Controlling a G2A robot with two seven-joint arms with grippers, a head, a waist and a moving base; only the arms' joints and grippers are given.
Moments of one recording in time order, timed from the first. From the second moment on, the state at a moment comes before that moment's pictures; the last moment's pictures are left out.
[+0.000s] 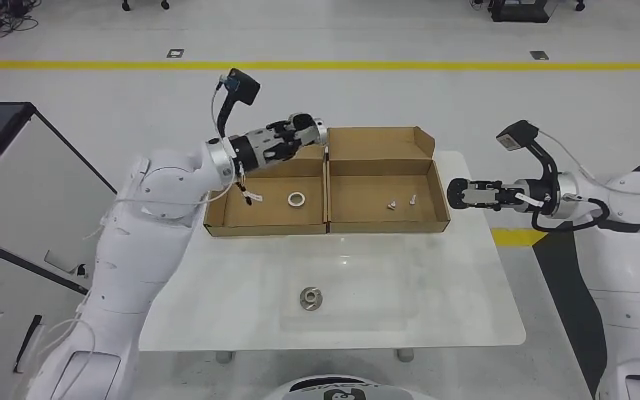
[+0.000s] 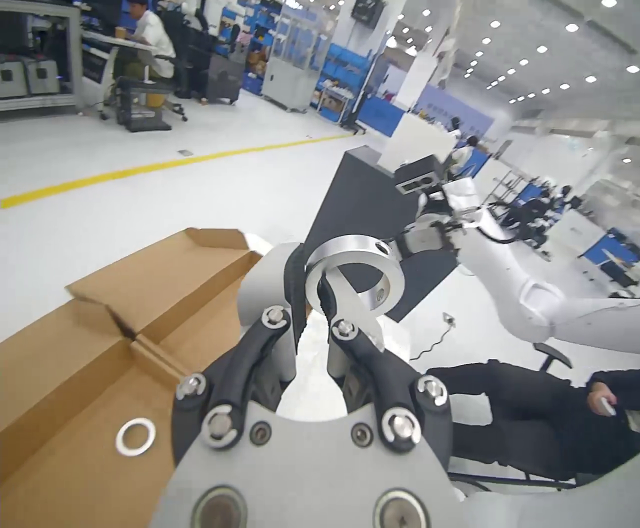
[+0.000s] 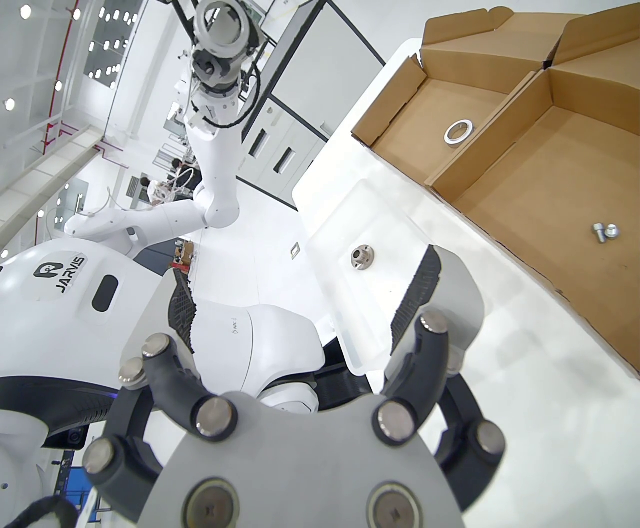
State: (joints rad) left arm 0.99 -1.13 -1.22 -1.70 0.31 -0.36 -0.78; right arm -1.22 -0.90 1.62 -1.55 0.42 -0.28 1.54
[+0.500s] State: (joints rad) left arm 0.80 -1.12 -1.08 -1.50 0.58 -0.32 -1.10; right arm -1.22 -0.90 1.62 -1.55 0.42 -0.28 1.54
